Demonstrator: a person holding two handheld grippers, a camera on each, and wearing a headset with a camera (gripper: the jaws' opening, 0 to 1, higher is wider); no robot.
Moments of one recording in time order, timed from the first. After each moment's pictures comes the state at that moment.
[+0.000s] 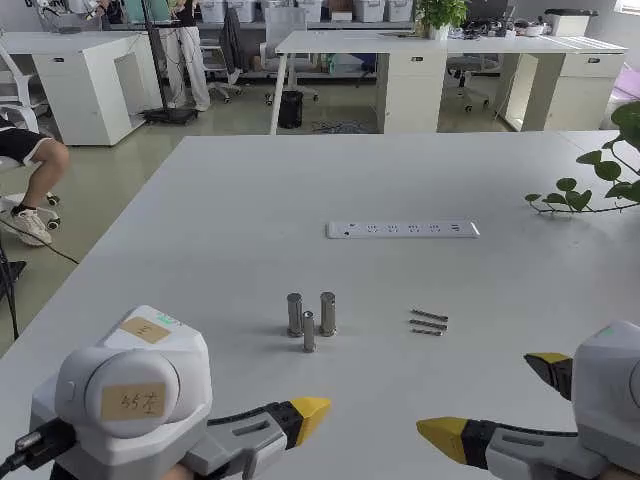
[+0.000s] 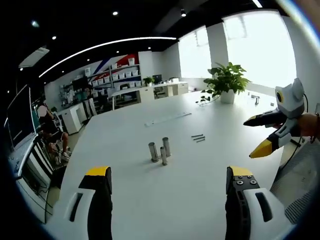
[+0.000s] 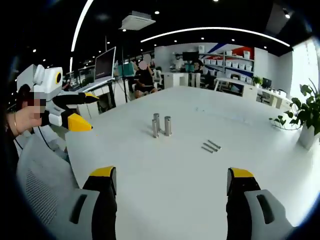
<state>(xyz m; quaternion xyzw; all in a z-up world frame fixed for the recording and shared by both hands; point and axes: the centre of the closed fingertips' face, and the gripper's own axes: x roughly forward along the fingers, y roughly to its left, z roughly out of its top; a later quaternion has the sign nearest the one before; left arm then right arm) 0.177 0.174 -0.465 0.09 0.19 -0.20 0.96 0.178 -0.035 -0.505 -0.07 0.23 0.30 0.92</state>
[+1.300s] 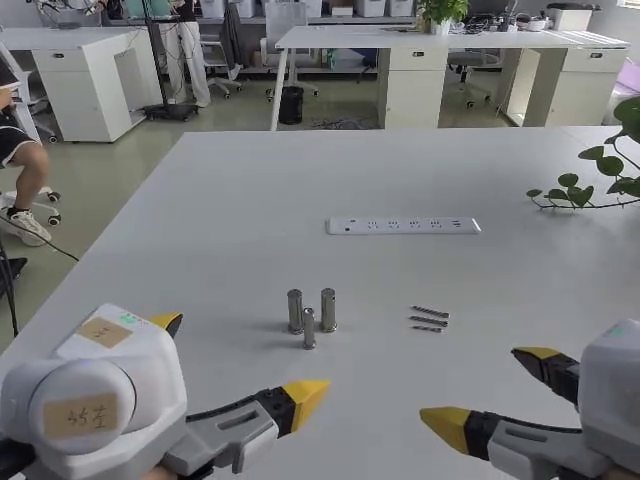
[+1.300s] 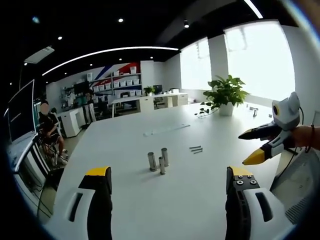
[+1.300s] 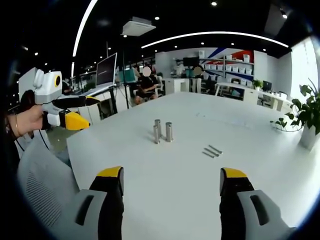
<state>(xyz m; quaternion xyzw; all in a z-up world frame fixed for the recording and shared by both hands) 0.175 0.166 -0.452 0.06 0.15 -0.21 0.96 0.181 -0.029 -0.503 -0.06 0.21 0.30 0.93</state>
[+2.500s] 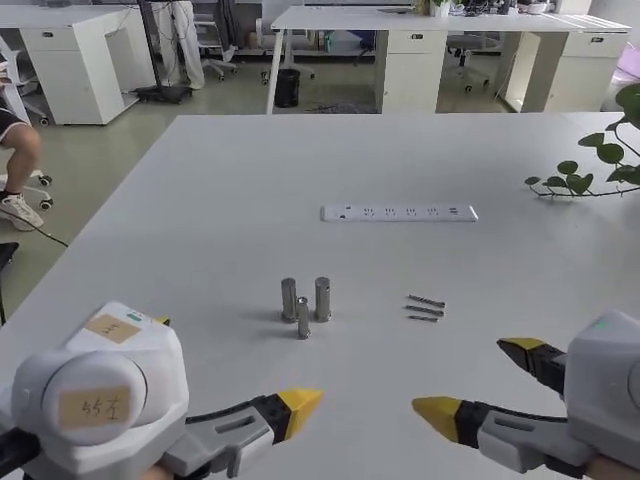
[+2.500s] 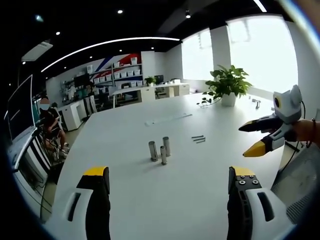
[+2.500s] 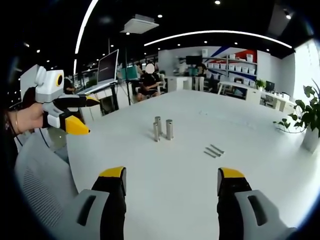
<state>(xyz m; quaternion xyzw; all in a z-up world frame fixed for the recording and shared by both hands) 0.179 0.170 -0.473 0.07 0.19 -0.20 0.96 0.190 -0.026 -0.512 -0.07 0.22 0.32 0.92</state>
